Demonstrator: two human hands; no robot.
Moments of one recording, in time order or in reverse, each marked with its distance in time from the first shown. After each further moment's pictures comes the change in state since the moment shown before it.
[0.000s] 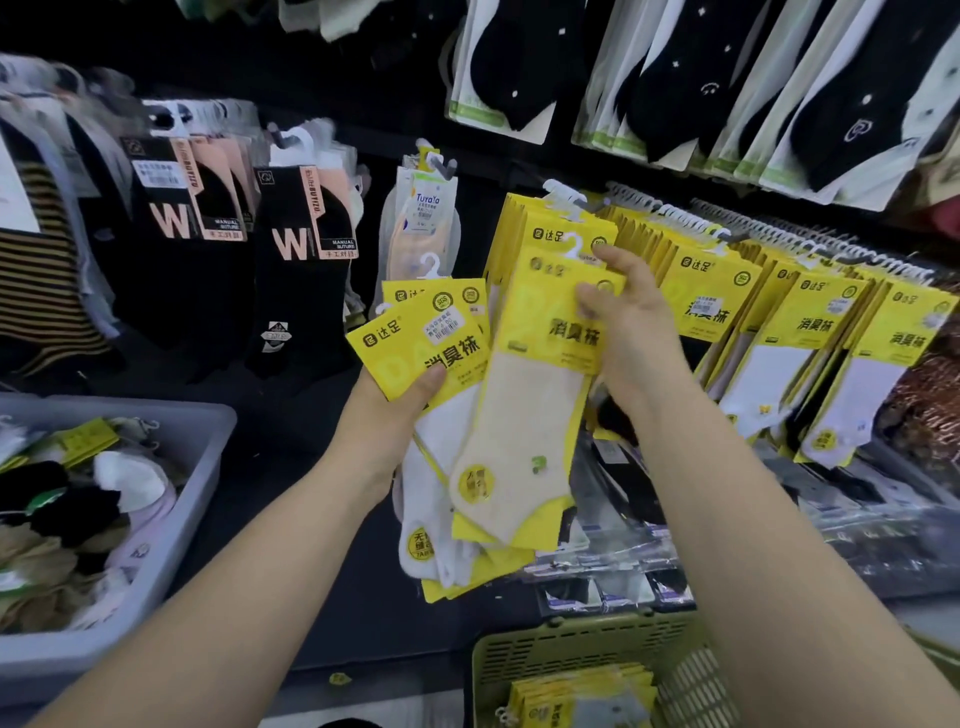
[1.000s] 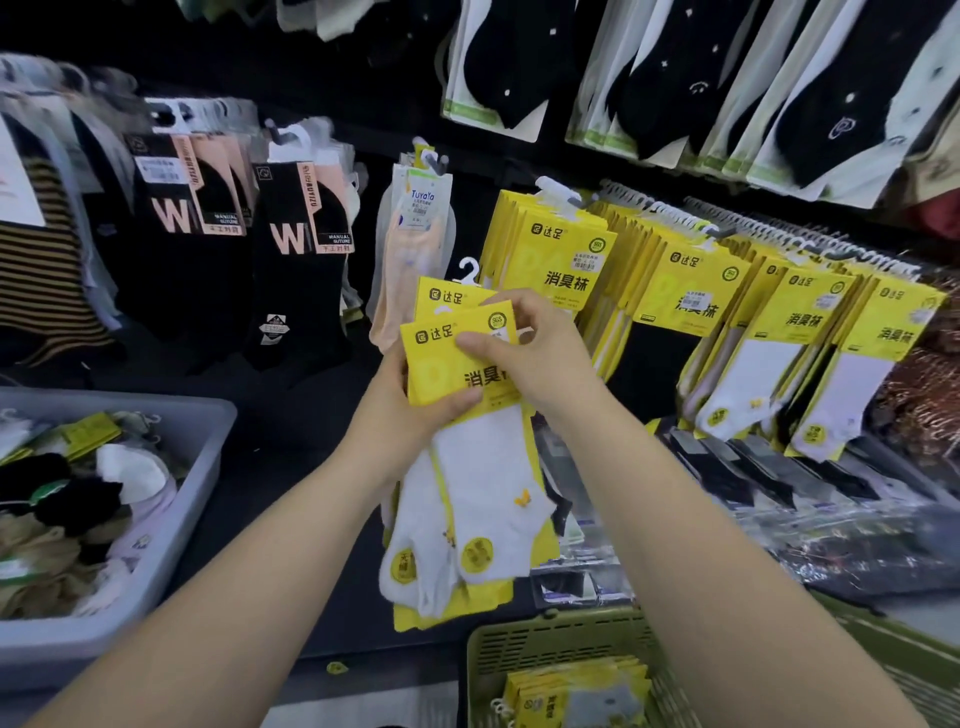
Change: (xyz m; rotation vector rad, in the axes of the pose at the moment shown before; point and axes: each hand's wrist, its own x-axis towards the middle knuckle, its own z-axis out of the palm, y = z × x) left_hand -0.015 0.006 0.011 0.123 -0.070 0.050; right_hand -0.035 0.016 0.037 -0.311 -0.246 -0.107
